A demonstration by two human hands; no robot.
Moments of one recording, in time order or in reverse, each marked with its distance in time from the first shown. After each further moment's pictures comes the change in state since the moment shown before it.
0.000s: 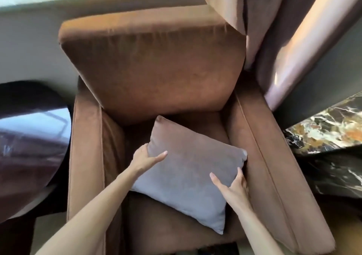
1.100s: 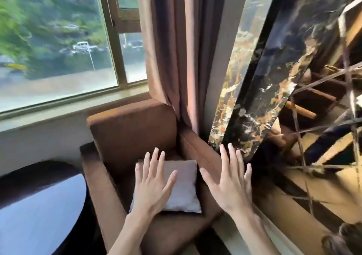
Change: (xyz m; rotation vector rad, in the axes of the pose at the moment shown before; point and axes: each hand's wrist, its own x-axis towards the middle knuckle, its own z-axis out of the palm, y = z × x) left_hand -0.459 -0.007 -0.120 0.463 0.381 0.987; right_hand -0.522 -0.031 -0.077 -0.372 0.836 -0.494
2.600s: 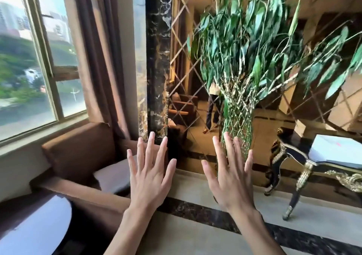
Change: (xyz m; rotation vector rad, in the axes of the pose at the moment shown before) left_hand -0.547 -0.122 -0.330 -0.185 0.248 0.790; right_hand -0.697 -0.343 -0.194 -0.391 0.594 0.355
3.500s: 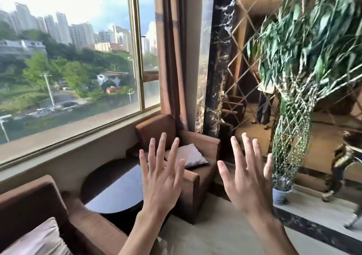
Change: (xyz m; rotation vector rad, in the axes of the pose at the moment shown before) left_hand -0.255 -0.099 -0.286 0.043 0.099 -0.145; right_hand -0.214 -0.233 -0.142 0.157 0.067 -0.111
